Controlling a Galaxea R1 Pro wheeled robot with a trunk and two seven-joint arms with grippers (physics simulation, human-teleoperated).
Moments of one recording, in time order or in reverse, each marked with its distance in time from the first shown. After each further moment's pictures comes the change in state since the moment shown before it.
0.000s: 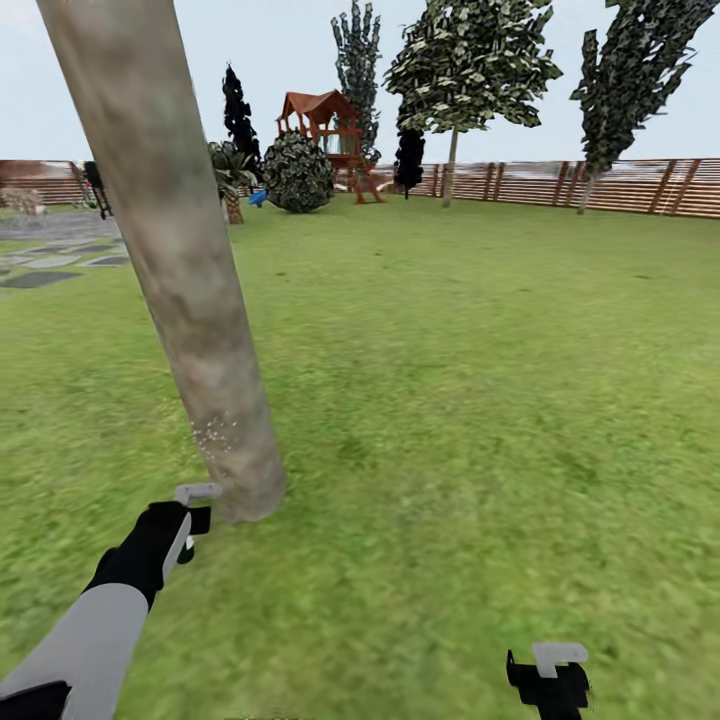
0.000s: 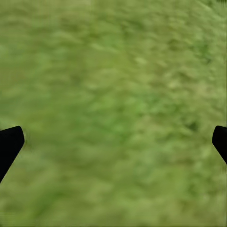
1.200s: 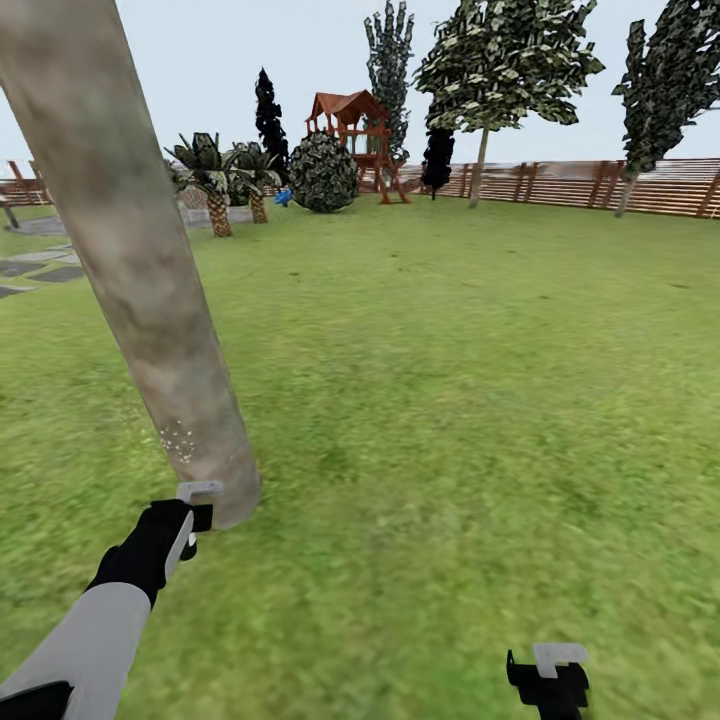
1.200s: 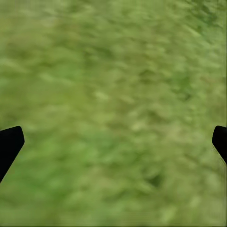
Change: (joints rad) left arm -0.001 -0.007 -0.003 -0.013 0.002 -0.001 0.002; right arm 0.000 0.000 0.000 0.000 0.000 0.000 0.000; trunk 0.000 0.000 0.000
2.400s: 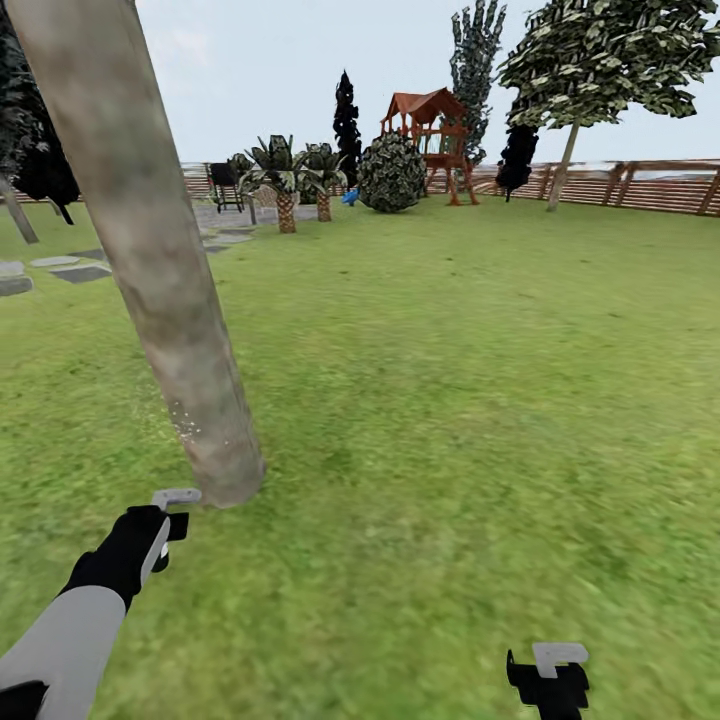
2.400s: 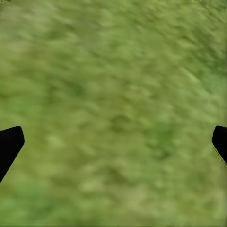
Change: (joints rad) left arm 0.001 0.076 0.004 0.044 -0.002 0.000 0.002; right arm 0.000 0.000 0.000 0.000 0.000 0.000 0.000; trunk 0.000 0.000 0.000
